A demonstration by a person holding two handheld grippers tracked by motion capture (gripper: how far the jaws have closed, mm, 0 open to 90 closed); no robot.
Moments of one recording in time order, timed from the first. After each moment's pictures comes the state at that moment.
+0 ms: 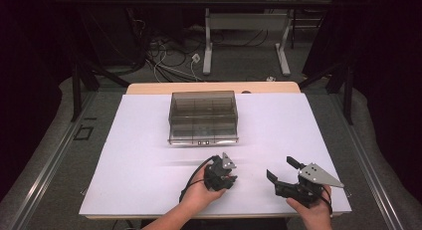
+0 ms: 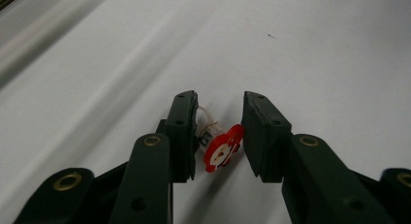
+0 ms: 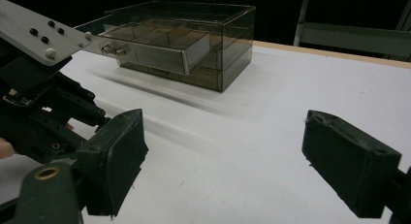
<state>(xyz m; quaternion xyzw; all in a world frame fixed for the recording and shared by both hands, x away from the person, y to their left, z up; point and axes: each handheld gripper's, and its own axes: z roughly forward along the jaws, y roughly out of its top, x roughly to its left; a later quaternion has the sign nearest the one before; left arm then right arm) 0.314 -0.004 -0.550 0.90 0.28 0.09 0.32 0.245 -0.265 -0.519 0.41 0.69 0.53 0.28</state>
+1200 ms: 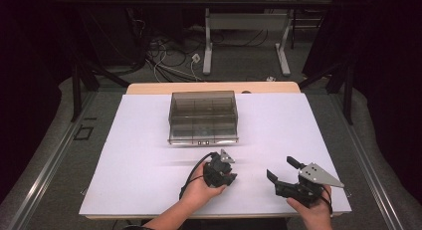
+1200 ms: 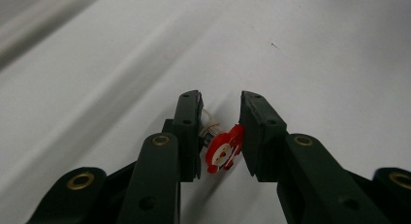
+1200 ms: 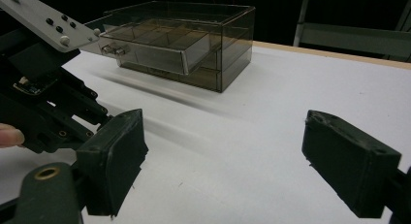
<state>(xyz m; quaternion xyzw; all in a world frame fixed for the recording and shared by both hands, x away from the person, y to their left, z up) 0.323 -0.002 -0.547 0.89 0.31 0.05 0.33 0.245 -0.266 -0.519 0.41 0.69 0.53 0.28</state>
